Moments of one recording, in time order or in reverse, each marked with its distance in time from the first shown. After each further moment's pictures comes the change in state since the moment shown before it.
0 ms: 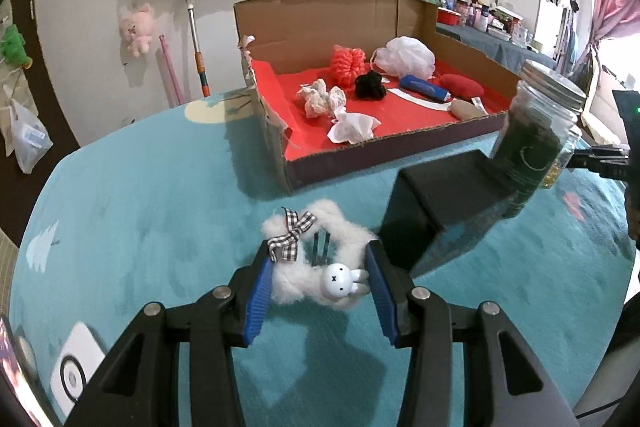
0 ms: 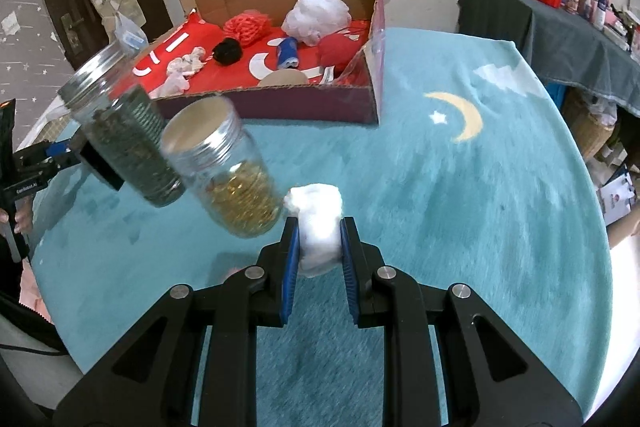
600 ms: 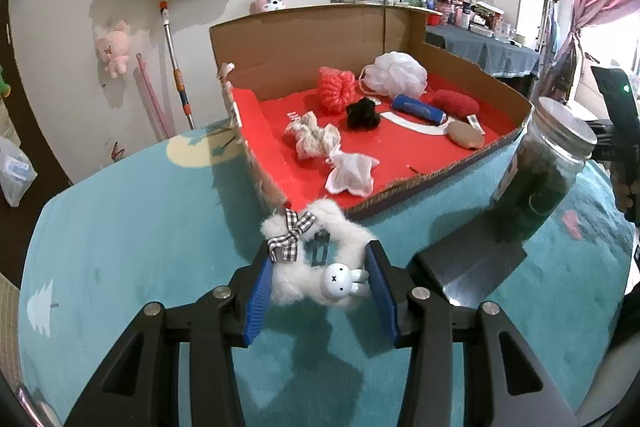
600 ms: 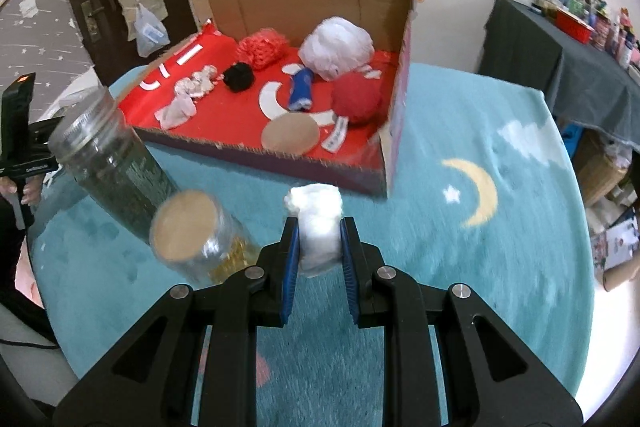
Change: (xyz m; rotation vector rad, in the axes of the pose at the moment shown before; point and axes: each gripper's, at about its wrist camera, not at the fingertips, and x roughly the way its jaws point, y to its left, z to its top) left arm 0.011 0.005 0.045 0.076 -0.011 -0.052; right arm 0.008 -0.002 0.054 -0.104 -0.025 0.073
